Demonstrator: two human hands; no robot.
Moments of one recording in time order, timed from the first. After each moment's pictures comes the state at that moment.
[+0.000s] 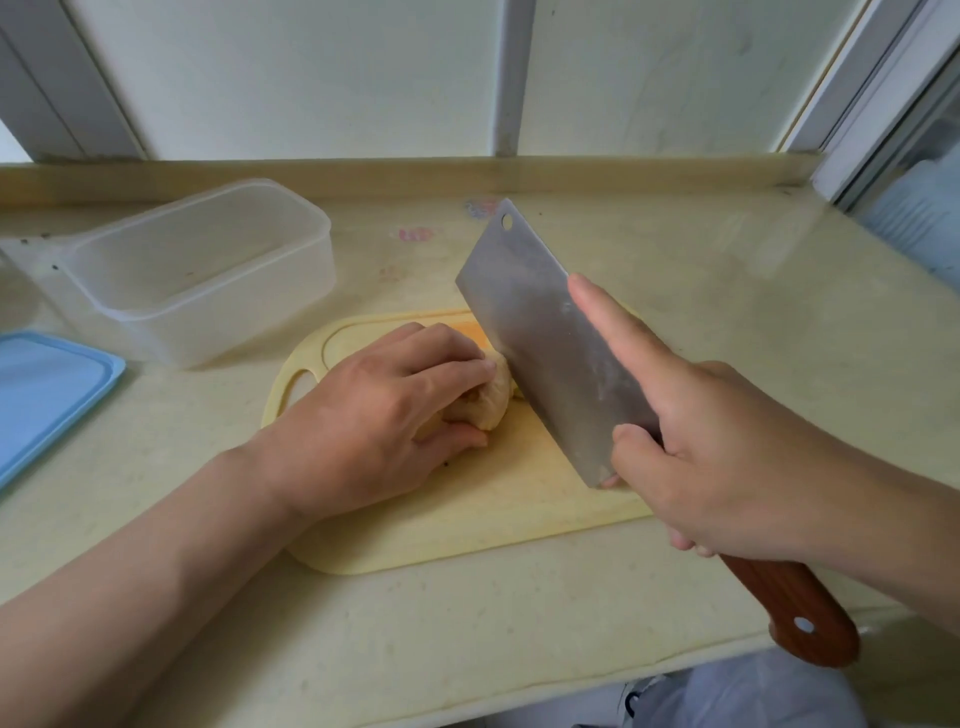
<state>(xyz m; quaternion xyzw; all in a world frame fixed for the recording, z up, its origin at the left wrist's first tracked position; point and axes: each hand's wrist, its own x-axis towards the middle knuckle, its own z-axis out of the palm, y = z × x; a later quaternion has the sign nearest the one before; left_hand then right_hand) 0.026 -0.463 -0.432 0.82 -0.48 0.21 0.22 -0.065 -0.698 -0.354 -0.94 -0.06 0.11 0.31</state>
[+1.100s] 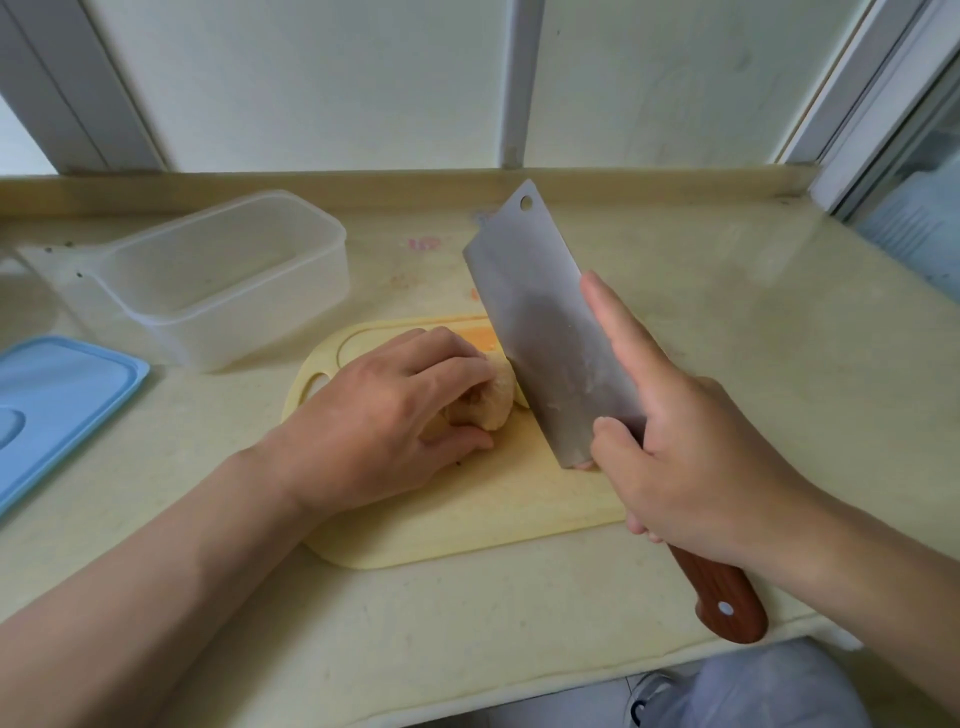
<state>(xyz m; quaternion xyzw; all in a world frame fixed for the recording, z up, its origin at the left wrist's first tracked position) 0.024 -0.456 -0.428 0.83 -0.47 0.20 0.22 -0.068 -0.688 -0.376 -0.92 -0.07 0.00 0.38</state>
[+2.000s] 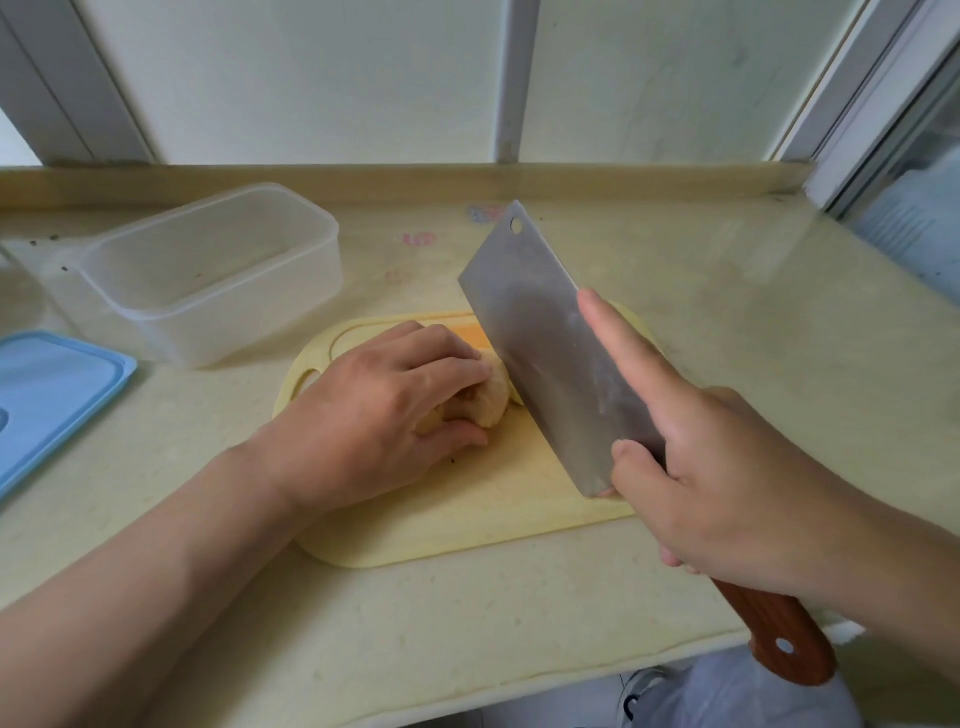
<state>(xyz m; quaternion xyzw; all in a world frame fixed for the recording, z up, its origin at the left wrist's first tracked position) 0.024 -0.457 -0.428 0.83 -0.47 0.21 0.22 -0.079 -0.695 -0.362 -0.95 -0.08 0.06 0.31</state>
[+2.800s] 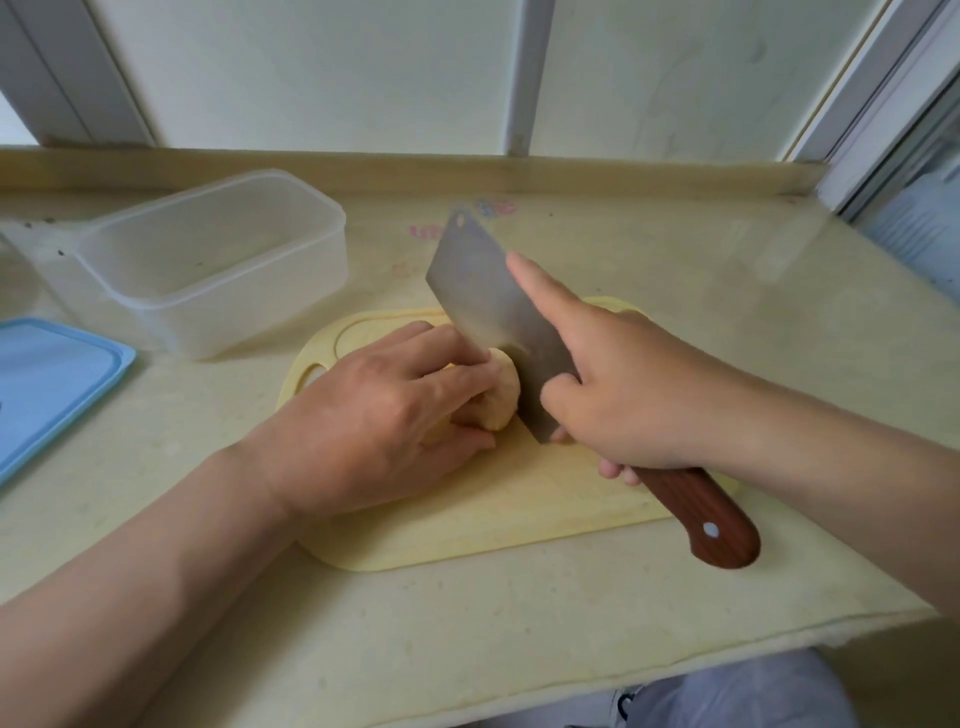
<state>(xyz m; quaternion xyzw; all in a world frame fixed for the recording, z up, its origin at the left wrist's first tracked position) 0.023 -0.454 -0.428 0.81 -0.50 0.23 0.20 -0.019 -0.661 -0.351 -0.94 -0.05 0.15 0.29</state>
